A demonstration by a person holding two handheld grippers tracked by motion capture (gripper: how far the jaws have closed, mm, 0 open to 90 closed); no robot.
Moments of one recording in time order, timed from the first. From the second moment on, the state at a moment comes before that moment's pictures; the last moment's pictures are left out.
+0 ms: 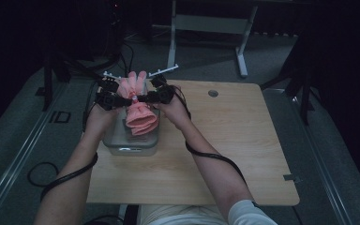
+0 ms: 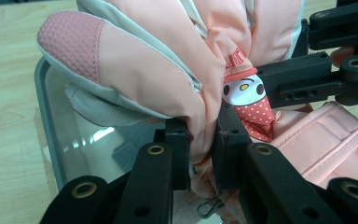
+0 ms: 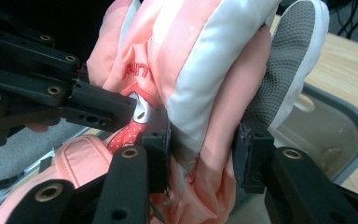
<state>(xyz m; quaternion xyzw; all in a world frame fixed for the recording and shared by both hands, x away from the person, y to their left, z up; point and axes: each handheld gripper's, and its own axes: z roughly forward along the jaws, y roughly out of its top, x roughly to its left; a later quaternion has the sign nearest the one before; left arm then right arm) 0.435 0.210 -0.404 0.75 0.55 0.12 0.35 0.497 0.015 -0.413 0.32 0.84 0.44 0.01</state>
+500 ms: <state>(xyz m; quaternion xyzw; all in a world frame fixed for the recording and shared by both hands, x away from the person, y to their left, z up) 0.434 0.220 -0.455 0.75 0.57 0.09 0.32 0.494 0.027 -0.466 0.34 0.84 0.41 -0.02</state>
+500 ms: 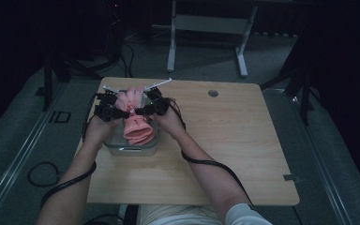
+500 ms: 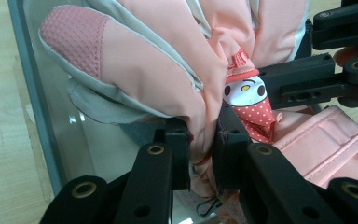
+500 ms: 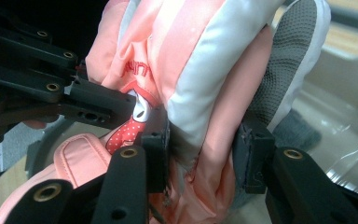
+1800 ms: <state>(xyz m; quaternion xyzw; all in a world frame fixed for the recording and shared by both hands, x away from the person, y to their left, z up) 0.442 0.226 -0.477 0.74 0.59 0.10 0.30 0.510 0.015 -0.476 0.35 0.85 0.38 -0.05</state>
